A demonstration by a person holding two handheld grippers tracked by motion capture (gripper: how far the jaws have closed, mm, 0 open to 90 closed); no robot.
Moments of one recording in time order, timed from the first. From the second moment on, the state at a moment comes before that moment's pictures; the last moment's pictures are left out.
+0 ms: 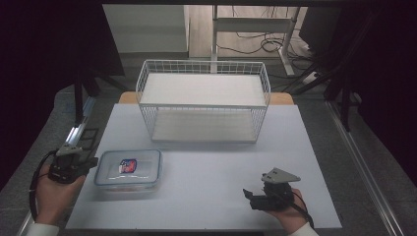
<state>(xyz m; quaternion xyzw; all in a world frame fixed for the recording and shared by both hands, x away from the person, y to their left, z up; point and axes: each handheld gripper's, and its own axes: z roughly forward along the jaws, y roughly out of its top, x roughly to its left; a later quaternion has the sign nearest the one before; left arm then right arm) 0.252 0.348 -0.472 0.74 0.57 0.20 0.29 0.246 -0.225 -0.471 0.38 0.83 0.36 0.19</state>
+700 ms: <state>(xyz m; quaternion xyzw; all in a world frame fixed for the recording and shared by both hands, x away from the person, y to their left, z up) 0.261 0.356 -0.501 0.73 0.59 0.16 0.31 0.247 -0.221 -0.472 0.37 0.83 0.36 0.20</state>
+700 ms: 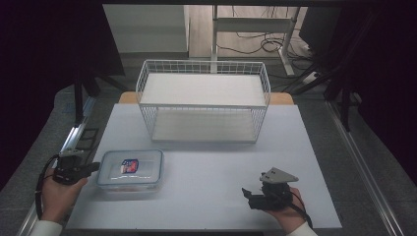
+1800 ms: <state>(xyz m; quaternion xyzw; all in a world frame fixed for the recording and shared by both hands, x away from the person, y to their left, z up) 0.272 0.228 -0.493 0.79 0.50 0.08 0.34 0.249 -0.222 -0.472 0.37 0.83 0.36 0.20</state>
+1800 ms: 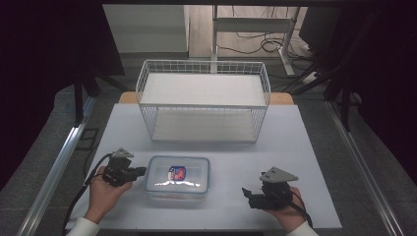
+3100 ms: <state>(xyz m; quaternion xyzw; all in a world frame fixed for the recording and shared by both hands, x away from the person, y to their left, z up) 0.233 0.213 -0.465 0.78 0.47 0.09 0.40 0.252 -0.233 -0.475 0.38 0.82 0.39 0.19</state>
